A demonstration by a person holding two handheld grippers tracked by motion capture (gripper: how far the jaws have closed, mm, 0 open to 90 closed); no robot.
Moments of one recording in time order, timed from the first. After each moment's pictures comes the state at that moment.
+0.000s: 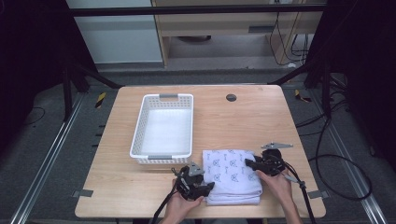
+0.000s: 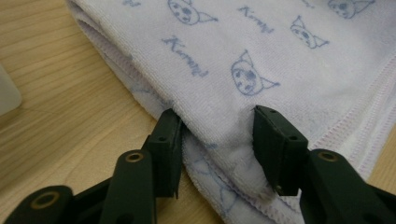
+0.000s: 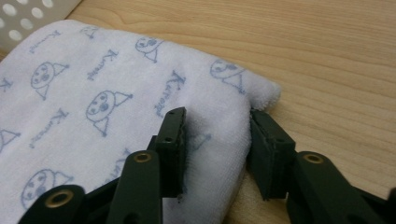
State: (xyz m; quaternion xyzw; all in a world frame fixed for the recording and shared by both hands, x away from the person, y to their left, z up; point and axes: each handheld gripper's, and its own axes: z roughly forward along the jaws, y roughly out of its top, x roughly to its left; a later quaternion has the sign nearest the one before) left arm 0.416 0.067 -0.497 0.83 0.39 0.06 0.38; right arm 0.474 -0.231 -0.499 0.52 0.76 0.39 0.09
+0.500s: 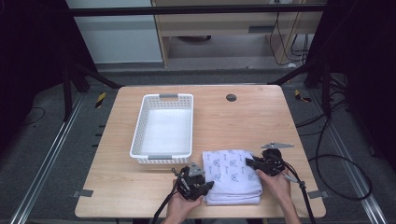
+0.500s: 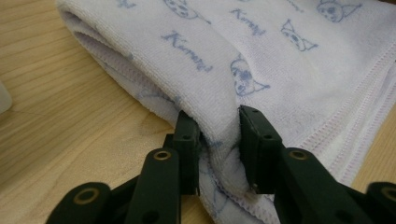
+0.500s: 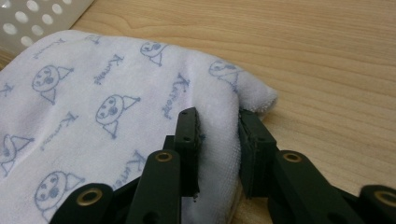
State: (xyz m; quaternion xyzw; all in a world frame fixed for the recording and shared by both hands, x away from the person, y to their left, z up) left arm 0.413 0.067 -0.495 0.83 0.38 0.07 0.39; right arm 0.474 -0.230 -0.497 0.52 0.75 0.40 0.09
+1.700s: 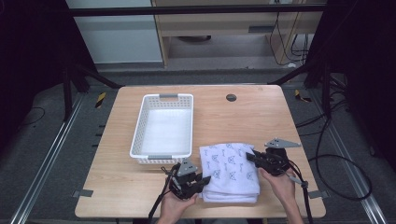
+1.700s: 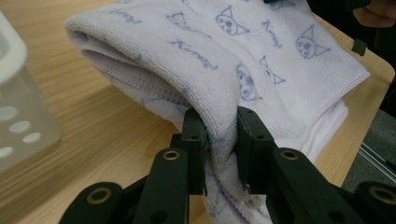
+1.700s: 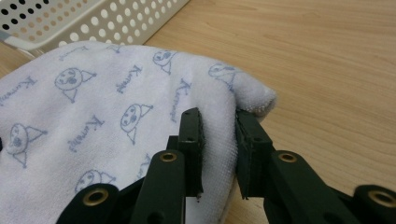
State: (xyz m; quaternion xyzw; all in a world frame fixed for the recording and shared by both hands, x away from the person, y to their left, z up) left arm 0.402 0.086 -0.452 0.81 0.37 0.08 0.45; right arm 0.452 -0.223 -0.446 0.47 0.75 0.44 0.14
